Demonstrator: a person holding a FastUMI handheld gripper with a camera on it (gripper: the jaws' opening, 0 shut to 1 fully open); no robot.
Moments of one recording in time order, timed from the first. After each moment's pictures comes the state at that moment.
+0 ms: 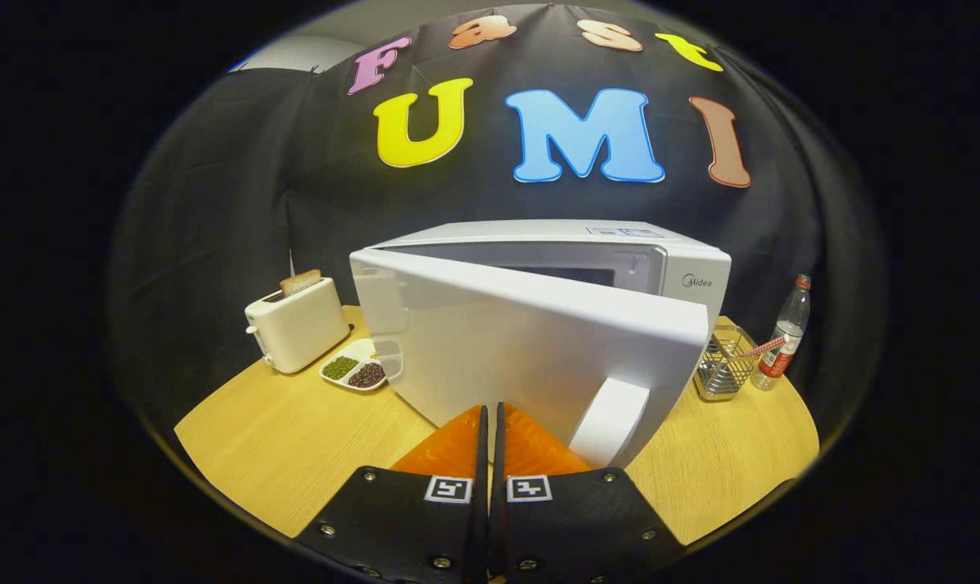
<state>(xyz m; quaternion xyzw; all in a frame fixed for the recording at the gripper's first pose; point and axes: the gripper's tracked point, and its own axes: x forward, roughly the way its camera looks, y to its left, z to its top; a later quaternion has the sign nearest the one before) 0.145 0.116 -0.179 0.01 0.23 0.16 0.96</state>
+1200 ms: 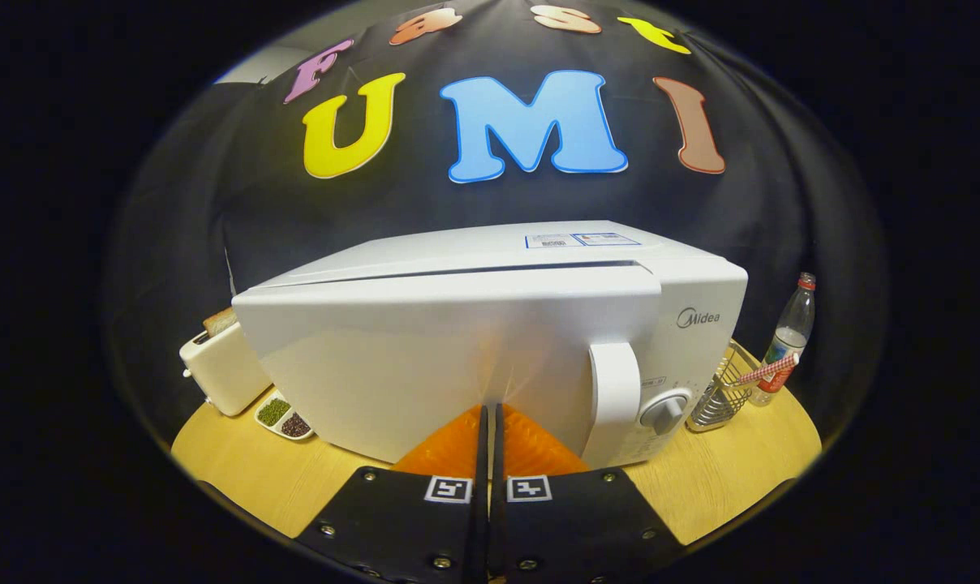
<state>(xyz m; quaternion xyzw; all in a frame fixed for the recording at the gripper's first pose) 0.255 0.088 -0.192 0.03 0.23 0.09 0.97</state>
